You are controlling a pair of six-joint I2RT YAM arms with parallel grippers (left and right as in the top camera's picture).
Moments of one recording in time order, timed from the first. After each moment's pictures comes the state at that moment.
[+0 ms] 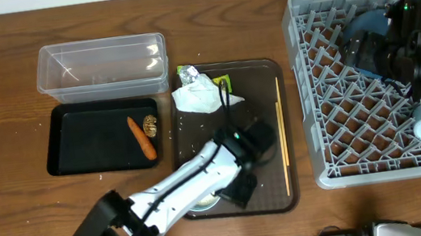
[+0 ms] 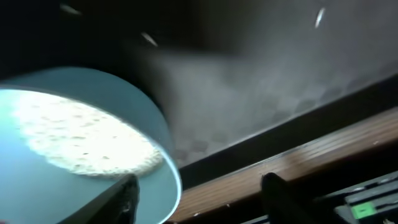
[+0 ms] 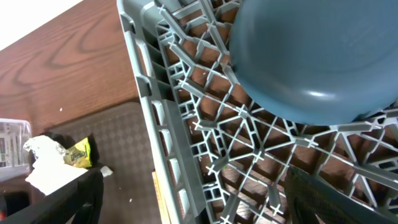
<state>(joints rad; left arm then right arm) -0.93 1.70 1.11 -1.12 0.09 -0.34 -0.11 1.41 1.32 -0.85 -0.16 0.35</state>
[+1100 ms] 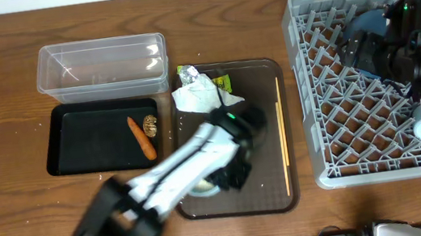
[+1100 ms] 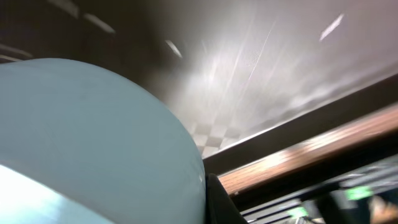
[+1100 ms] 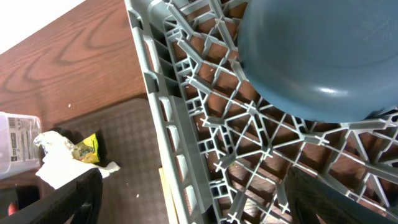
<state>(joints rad) -0.80 1.71 1.25 -1.22 0.13 -0.22 -0.11 1.41 1.32 -0.85 -0.19 0.36</state>
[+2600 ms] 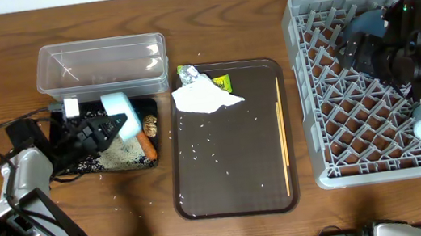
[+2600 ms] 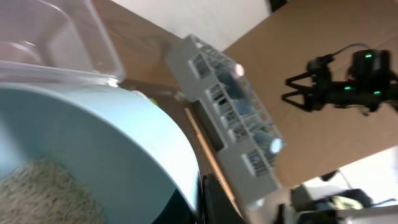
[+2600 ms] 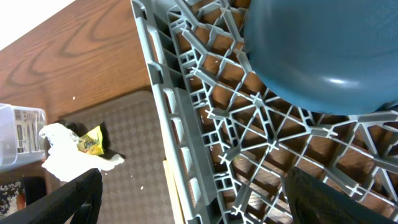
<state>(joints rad) 0.53 1.64 0.90 -0.71 1.46 0.58 -0.11 1.41 1.32 -0.87 -0.21 0.36</state>
